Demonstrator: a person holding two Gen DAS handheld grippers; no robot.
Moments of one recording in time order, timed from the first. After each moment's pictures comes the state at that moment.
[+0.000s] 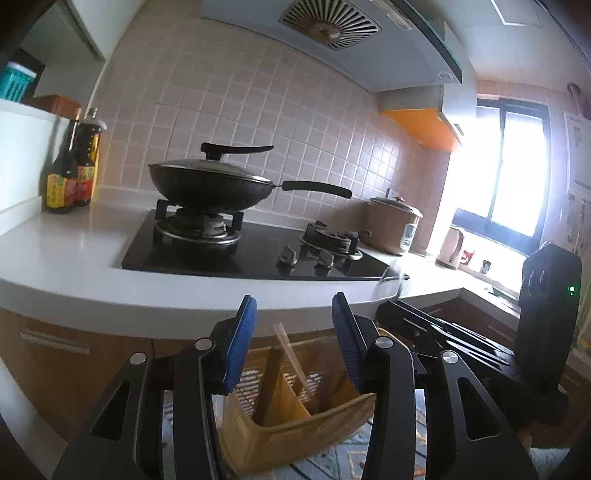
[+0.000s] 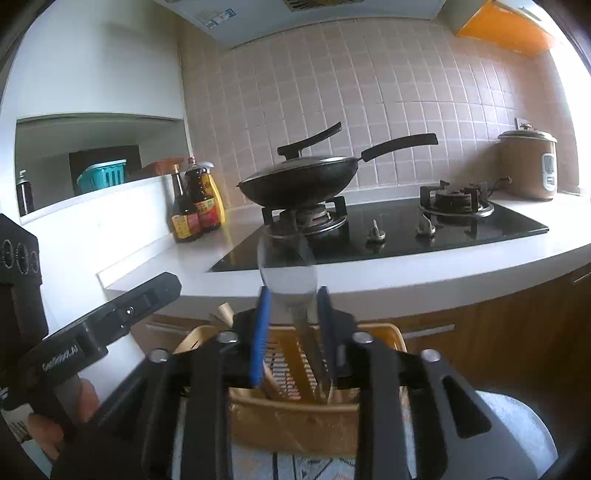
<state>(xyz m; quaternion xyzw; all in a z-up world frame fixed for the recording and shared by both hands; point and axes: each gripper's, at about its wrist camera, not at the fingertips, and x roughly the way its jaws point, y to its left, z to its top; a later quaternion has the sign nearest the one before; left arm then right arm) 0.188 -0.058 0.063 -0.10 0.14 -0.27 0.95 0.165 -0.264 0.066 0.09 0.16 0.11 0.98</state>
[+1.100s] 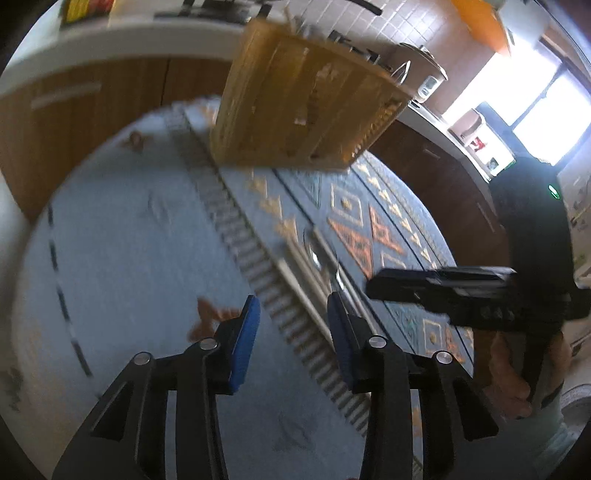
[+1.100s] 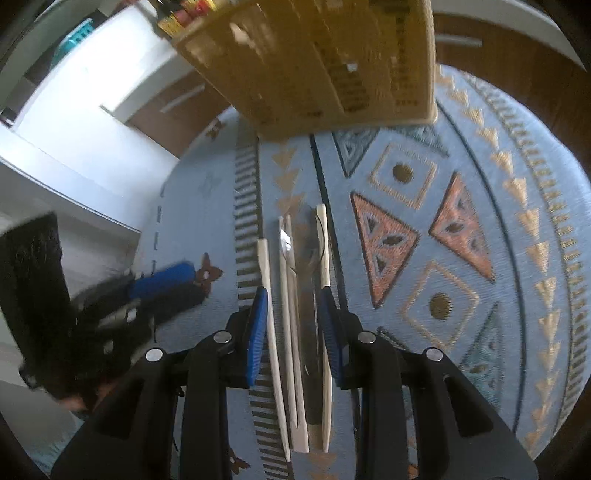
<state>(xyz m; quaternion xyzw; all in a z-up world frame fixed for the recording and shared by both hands) 0.090 -0.041 -0.070 -0.10 0.49 -0.28 0.82 0.088 -0.238 -0.057 0.12 0.58 0.17 0.79</state>
